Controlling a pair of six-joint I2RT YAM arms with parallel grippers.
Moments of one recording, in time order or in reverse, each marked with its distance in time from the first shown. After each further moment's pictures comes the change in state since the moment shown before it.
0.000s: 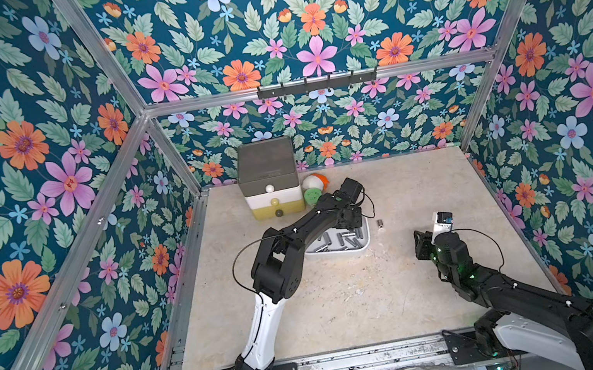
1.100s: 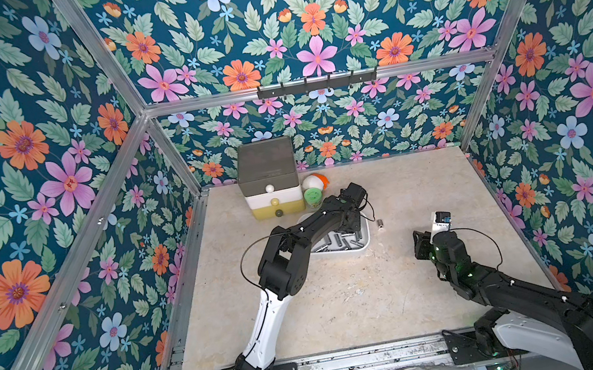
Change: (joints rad) left arm -0.006 0.049 0.025 -0.062 -0.134 -0.007; right arm 0.000 0.032 0.011 0.000 -0.001 0.000
